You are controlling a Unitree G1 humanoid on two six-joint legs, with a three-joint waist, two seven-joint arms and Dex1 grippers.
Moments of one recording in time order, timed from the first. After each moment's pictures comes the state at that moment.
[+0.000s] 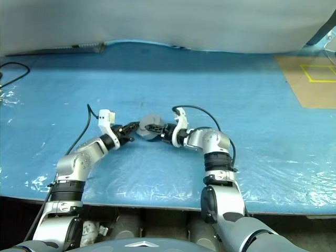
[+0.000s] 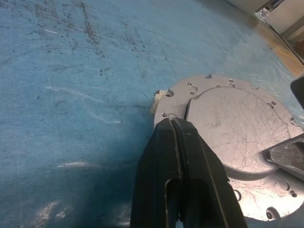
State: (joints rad) left arm -0.38 0.24 0.15 0.15 -0.52 0.63 -0.53; right arm -0.72 0.04 -0.29 0.44 0.59 1.19 0.43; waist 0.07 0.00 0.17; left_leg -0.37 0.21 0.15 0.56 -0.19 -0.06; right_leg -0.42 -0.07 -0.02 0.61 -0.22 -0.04
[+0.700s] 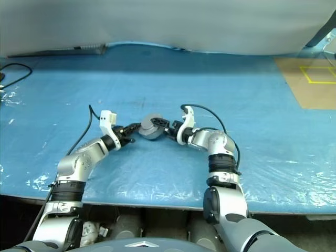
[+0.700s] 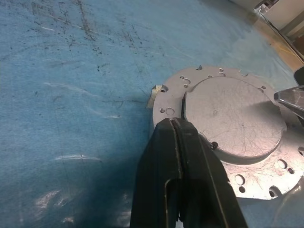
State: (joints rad) left arm -0.38 0.24 0.14 0.15 -0.51 0.63 -0.54; right arm -0.69 0.01 -0.35 0.43 0.67 1.13 0.35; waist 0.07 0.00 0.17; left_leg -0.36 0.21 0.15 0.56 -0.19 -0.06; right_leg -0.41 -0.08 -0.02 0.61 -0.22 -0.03
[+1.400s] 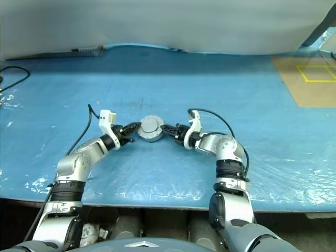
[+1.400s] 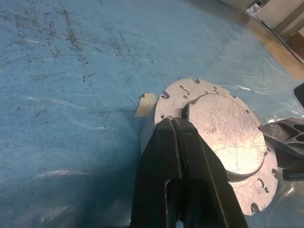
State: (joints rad) left arm -0.38 0.24 0.14 0.15 -0.50 0.62 -0.56; right arm -0.63 -0.02 -0.35 0.36 0.72 1.20 0.33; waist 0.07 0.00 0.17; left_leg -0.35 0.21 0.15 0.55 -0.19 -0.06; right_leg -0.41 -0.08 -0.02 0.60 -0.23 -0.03
